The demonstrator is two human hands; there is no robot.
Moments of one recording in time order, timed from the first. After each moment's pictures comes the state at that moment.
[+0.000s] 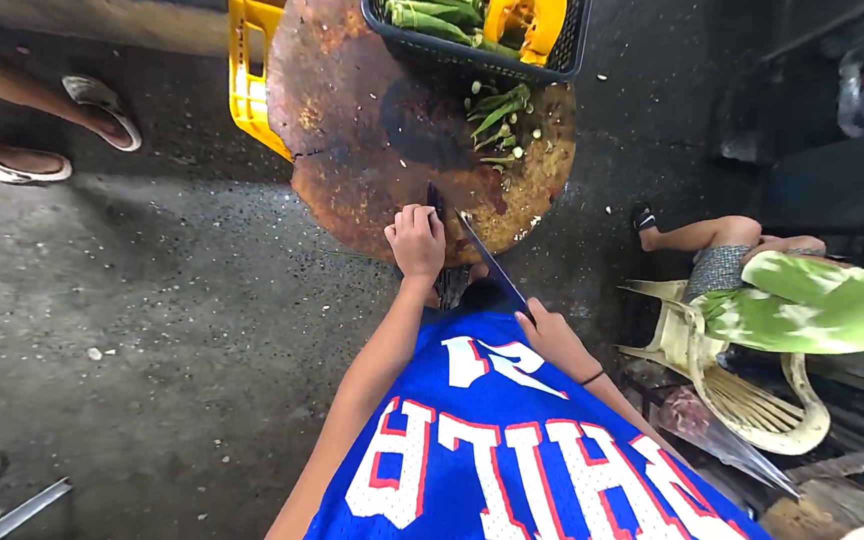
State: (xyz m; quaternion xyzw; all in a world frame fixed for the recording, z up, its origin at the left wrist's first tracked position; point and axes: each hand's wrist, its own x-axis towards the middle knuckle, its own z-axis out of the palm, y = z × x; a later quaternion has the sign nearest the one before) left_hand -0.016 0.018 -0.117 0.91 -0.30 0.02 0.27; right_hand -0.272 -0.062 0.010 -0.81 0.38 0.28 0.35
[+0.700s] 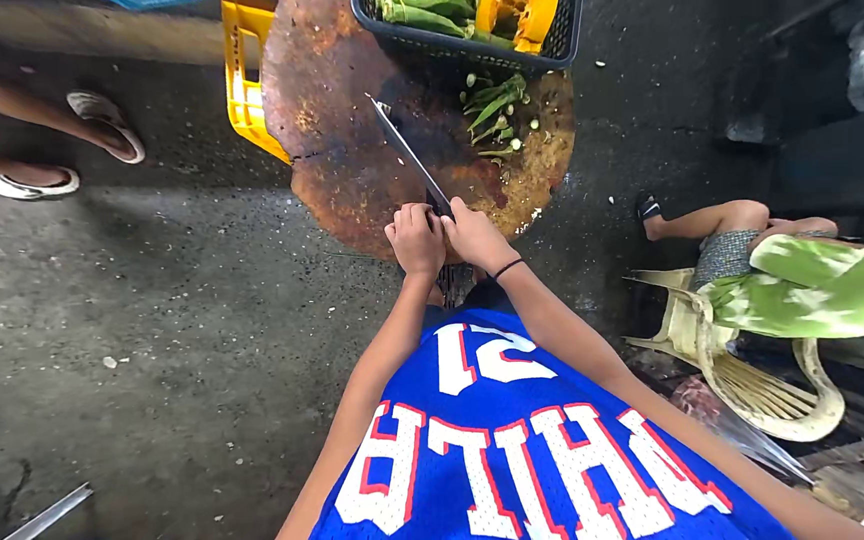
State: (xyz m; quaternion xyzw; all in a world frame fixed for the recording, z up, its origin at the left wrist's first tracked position) left_hand -0.015 0.016 -0.116 0.92 -0.28 -0.02 0.26; right_hand -0.069 -0.086 -0.018 -0.83 0.36 0.24 0.35
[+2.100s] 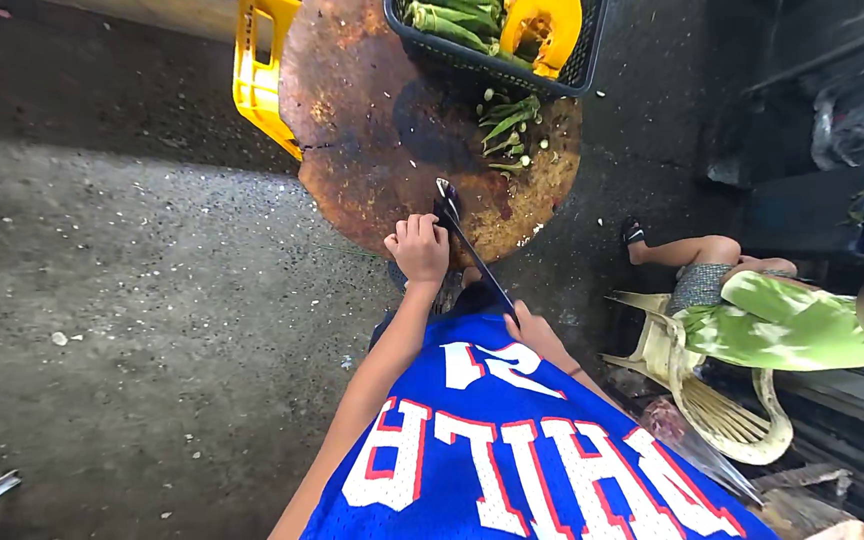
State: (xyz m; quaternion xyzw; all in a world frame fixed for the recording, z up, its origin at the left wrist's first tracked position) left_hand -0.028 0.024 -0.121 0.94 -0.25 0.05 0.23; right_hand -0.271 -0.050 -0.031 -0.82 0.37 0.31 0.30
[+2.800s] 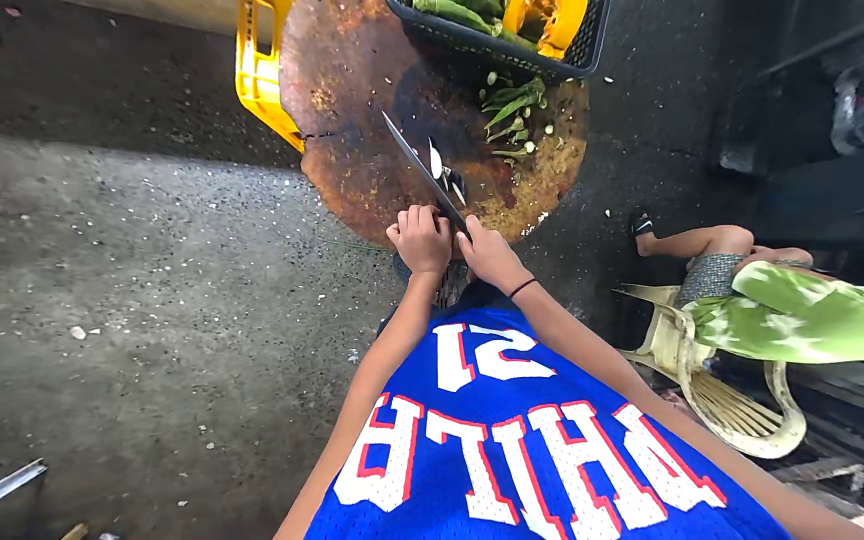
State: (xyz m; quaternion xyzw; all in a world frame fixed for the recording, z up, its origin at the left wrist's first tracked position) left_hand -0.026 0.026 -0.119 0.94 -0.23 0.01 0.24; right_hand -0.105 -0.069 -0.032 -0.86 0.33 0.23 0.32
